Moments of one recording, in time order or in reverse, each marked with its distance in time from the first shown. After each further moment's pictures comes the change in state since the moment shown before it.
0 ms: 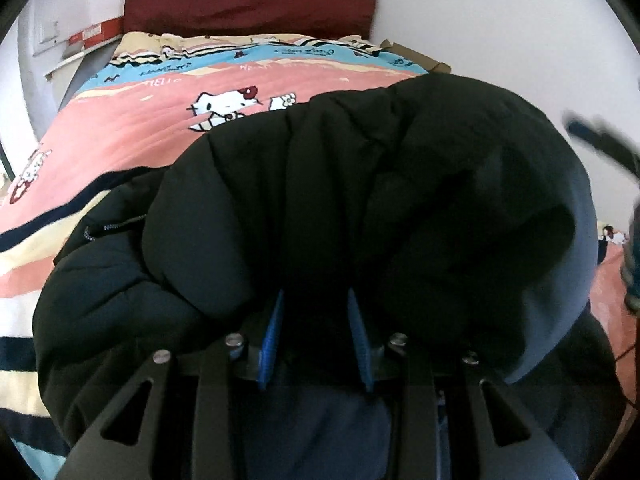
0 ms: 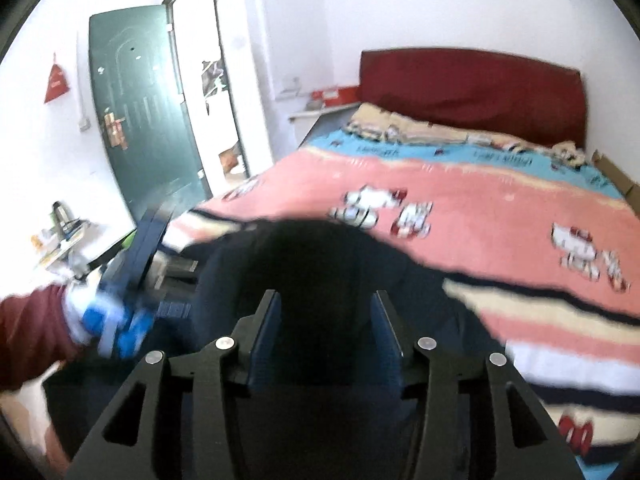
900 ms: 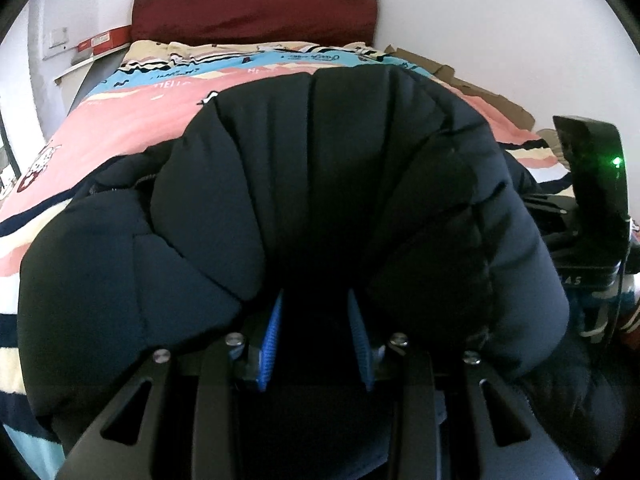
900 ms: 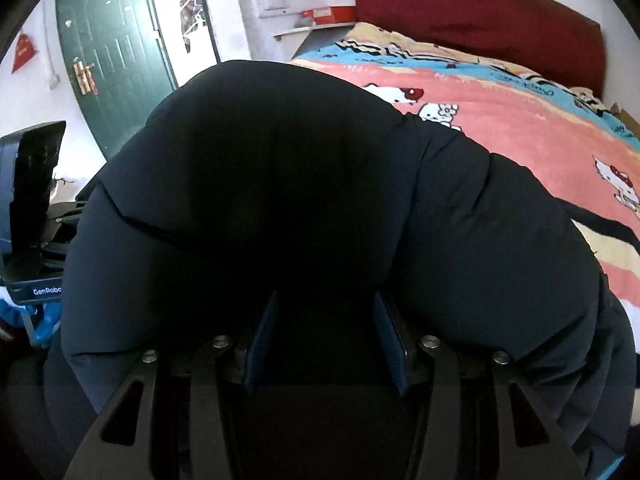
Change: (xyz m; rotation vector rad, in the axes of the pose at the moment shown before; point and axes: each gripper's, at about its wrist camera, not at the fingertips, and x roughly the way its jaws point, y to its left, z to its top) left arm 0.007 0.005 -0.033 0.008 -0.042 0.029; right arm 0.135 0.003 -0.079 0.019 0.273 -0.022
